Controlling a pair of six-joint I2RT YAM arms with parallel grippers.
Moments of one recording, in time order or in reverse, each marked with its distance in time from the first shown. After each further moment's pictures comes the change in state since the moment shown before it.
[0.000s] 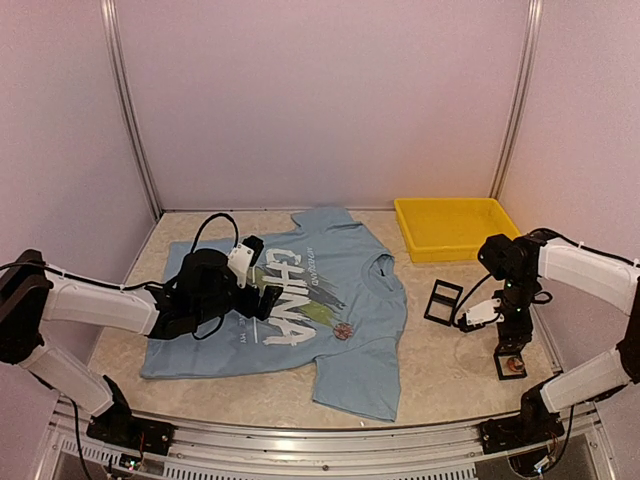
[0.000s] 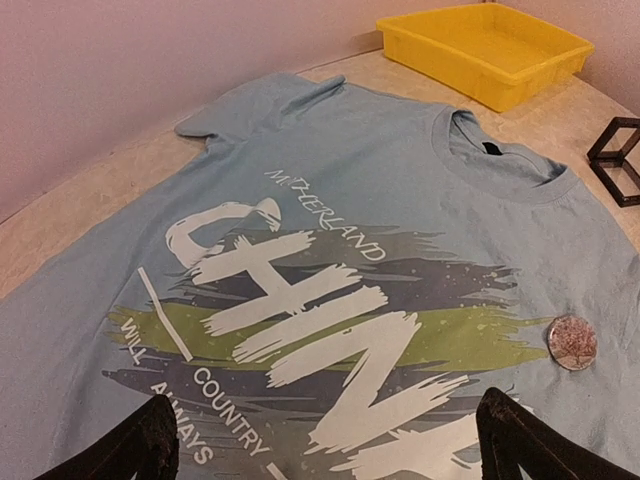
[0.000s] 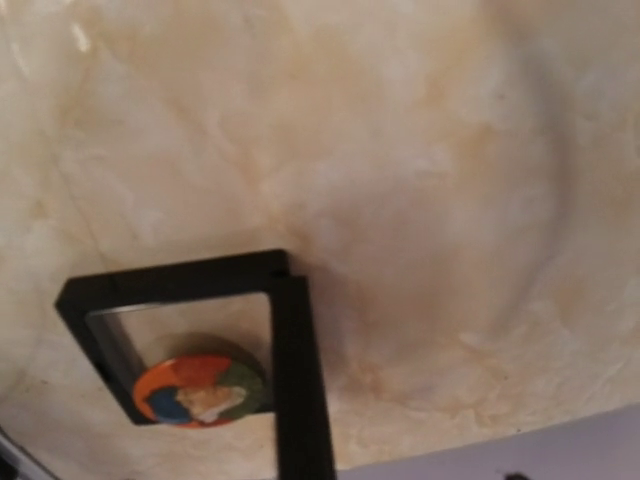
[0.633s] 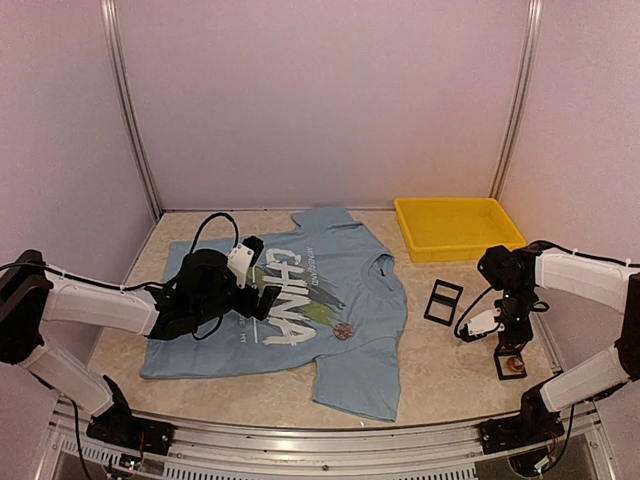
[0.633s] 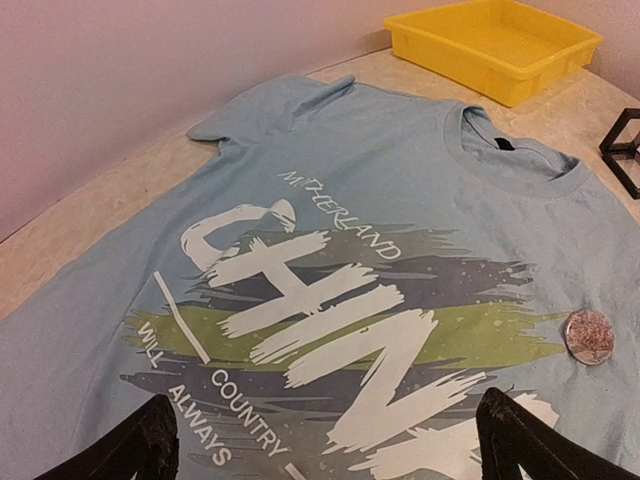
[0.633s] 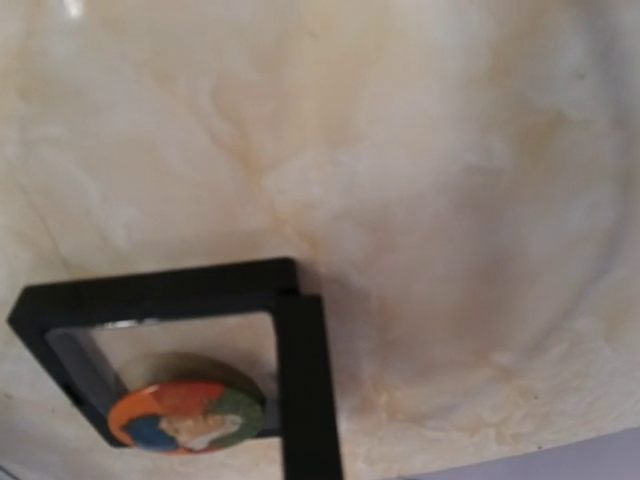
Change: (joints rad) left arm 0.000 -0.002 -0.007 0.008 -0.026 0.040; right arm -0.027 0.018 -0.093 0.095 0.048 -0.051
